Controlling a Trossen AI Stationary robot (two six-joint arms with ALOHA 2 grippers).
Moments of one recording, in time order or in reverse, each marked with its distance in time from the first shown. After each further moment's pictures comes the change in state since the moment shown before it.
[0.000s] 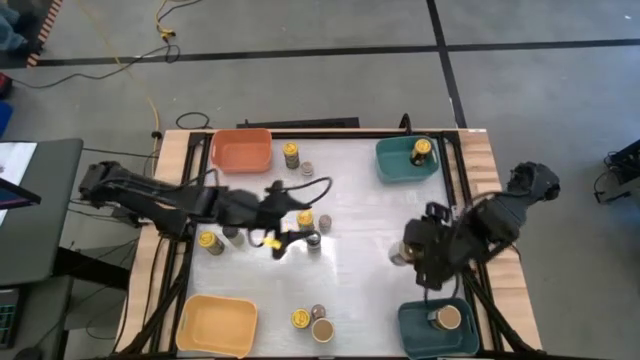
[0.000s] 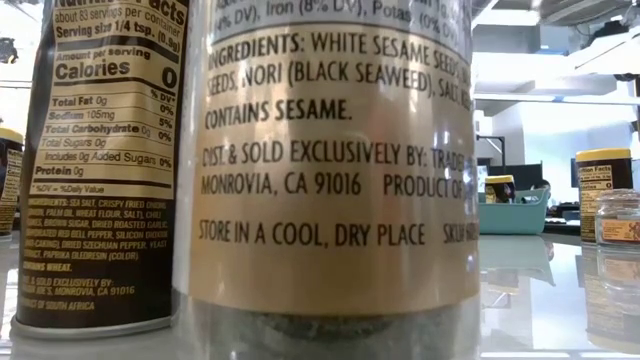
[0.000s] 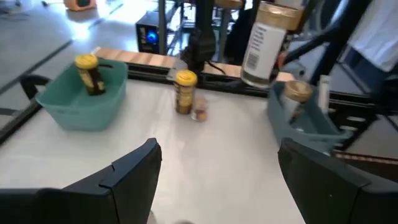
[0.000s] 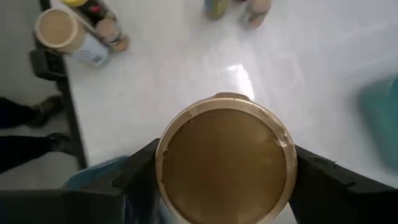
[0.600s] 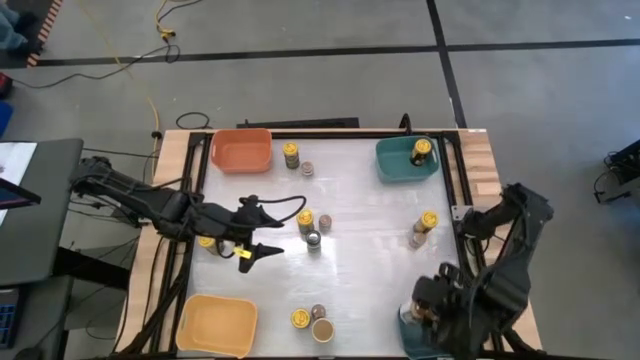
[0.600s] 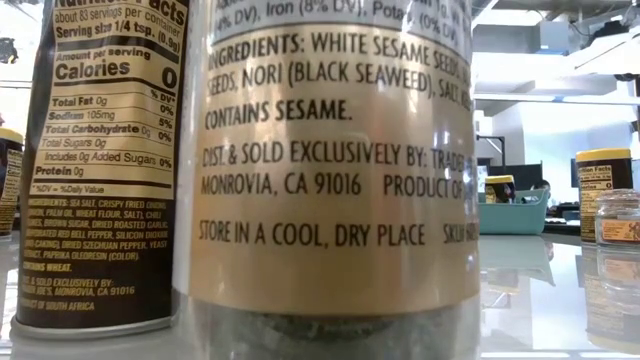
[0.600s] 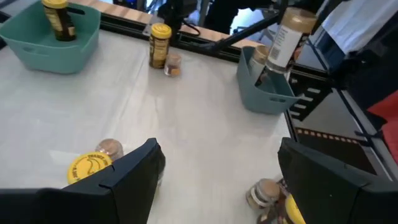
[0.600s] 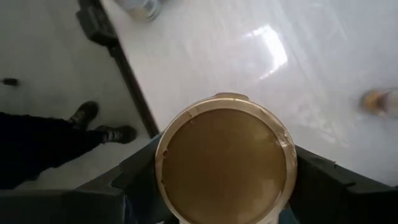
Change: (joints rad) left arm -0.144 -0.168 -0.070 -0.211 -0.009 -0.194; right arm 0.299 0.203 0.001 0.108 -0.043 0.470
